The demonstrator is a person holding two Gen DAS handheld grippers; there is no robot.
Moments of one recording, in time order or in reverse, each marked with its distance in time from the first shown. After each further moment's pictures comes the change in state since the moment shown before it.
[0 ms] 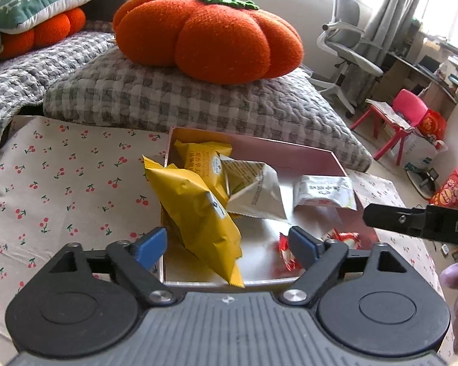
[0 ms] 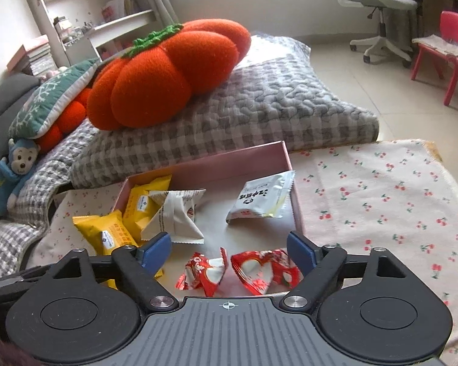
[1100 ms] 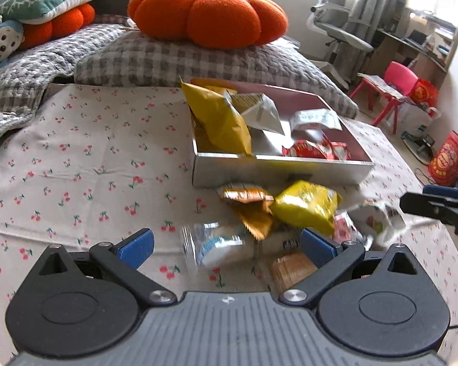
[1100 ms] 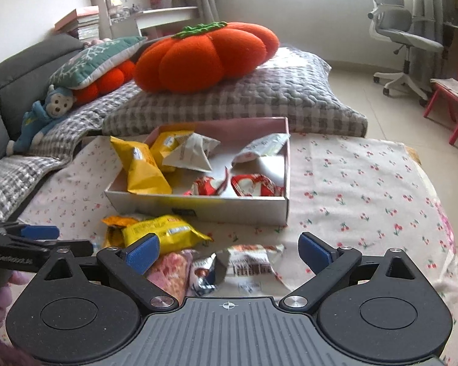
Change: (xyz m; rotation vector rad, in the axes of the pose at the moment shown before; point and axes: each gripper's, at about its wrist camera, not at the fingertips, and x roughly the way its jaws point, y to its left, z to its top) left arm -0.057 0.008 -0.086 0.076 0.030 0.021; right arm -0.070 -0.013 -0.090 -0.199 -0.043 0.023
